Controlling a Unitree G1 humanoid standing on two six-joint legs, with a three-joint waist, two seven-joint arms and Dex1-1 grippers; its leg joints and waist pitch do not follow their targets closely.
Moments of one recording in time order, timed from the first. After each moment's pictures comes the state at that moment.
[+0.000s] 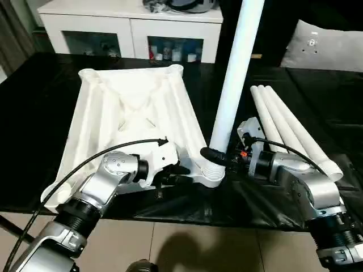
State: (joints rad) left arm -0.51 0.40 -0.40 0.41 -0.06 0.08 -1.07; right arm -0.39 -0.37 0.13 0.16 0.35 0.45 0.87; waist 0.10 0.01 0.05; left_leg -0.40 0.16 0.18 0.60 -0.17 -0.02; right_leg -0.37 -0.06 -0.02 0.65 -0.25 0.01
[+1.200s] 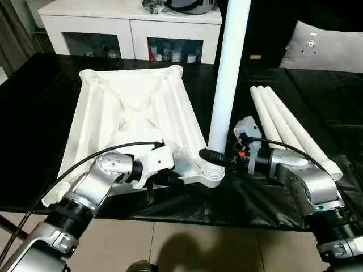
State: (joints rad) left arm -0.51 0.44 -0.41 0.38 0.00 0.12 -1.10; right arm -0.43 -0.38 0.14 0.23 0.32 0.41 0.92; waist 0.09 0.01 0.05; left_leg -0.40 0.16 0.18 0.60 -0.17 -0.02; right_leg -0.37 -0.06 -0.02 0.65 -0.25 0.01
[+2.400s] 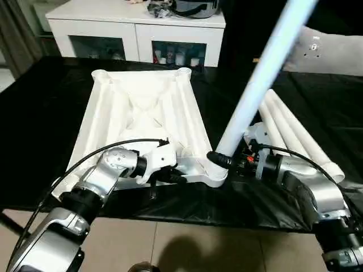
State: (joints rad) left arm -0.60 0.39 -0.41 0.62 0.02 -0.06 -1.17; right arm -0.39 -0.42 0.15 0.25 0.30 0.31 0.96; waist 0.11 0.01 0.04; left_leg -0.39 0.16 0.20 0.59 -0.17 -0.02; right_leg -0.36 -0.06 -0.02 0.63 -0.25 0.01
